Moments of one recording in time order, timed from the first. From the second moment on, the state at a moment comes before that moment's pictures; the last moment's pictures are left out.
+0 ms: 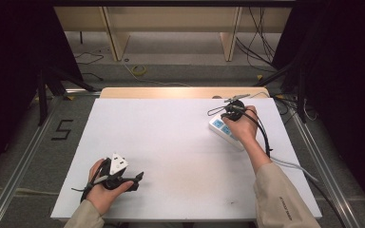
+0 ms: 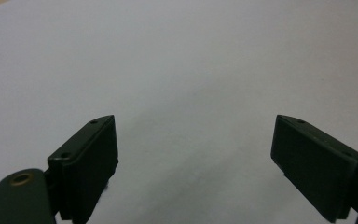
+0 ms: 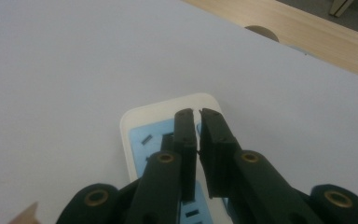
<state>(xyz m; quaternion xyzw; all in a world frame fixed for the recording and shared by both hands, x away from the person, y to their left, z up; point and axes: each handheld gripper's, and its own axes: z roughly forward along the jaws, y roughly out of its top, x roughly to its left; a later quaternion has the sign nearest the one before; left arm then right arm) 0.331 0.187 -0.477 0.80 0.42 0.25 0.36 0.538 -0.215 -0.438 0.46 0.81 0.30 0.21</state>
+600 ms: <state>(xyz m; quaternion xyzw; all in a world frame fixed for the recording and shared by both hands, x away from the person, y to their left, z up) 0.330 0.186 -0.478 0.80 0.42 0.24 0.36 0.510 -0.228 -0.434 0.46 0.81 0.32 0.19</state>
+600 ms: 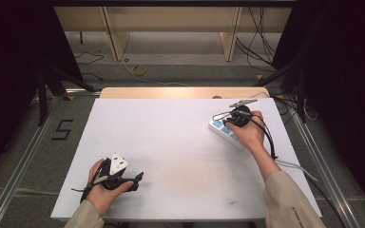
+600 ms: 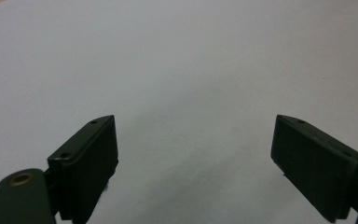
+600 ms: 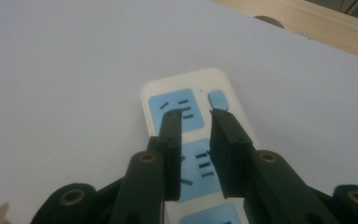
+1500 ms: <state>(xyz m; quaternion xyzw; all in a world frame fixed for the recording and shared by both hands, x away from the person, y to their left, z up) 0.330 0.187 -0.479 0.80 0.42 0.24 0.36 0.437 -0.240 -0.434 0.41 0.82 0.37 0.18</state>
